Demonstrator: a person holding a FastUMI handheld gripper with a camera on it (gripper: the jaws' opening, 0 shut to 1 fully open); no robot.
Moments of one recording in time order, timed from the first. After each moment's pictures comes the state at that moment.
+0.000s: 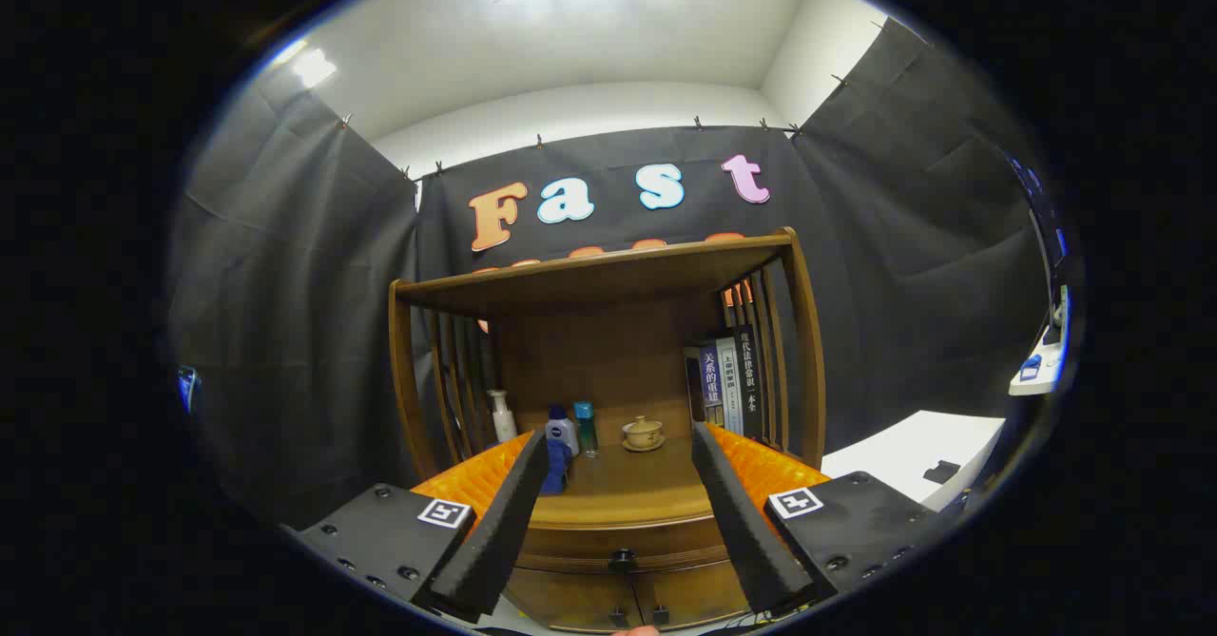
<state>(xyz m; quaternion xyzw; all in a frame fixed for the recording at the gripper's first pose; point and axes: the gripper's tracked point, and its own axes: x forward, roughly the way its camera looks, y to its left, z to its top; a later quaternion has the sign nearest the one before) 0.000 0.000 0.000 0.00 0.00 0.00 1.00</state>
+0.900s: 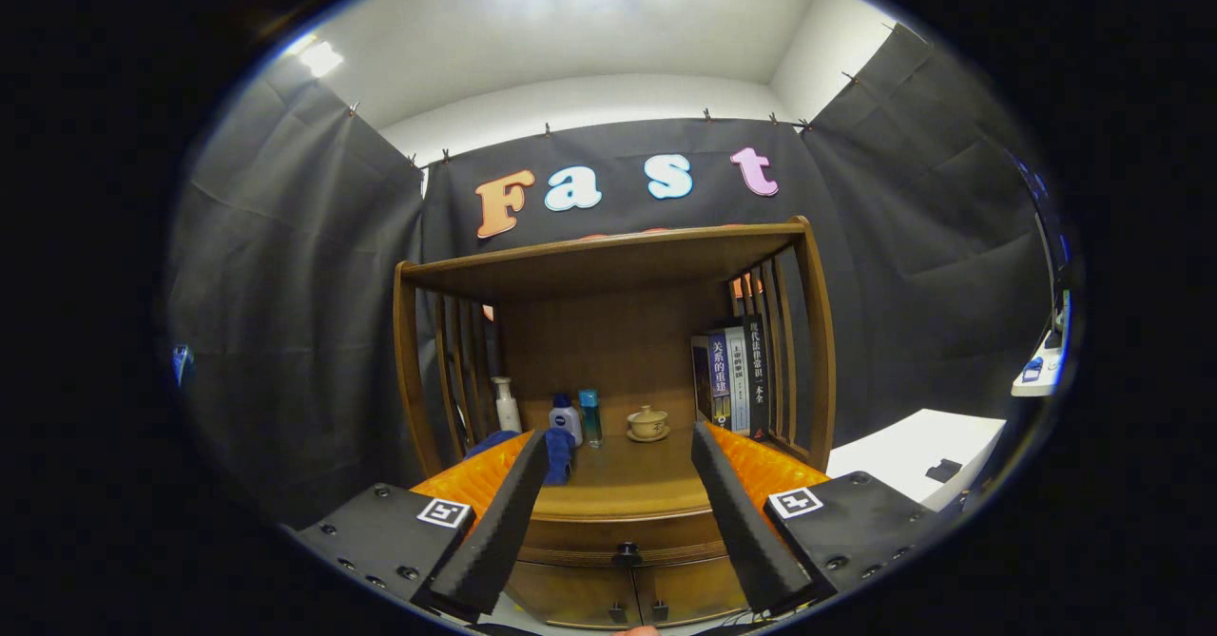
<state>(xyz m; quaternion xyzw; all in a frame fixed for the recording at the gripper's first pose) 0.005 0.014 -0.010 0.00 0.01 0.01 1.00</state>
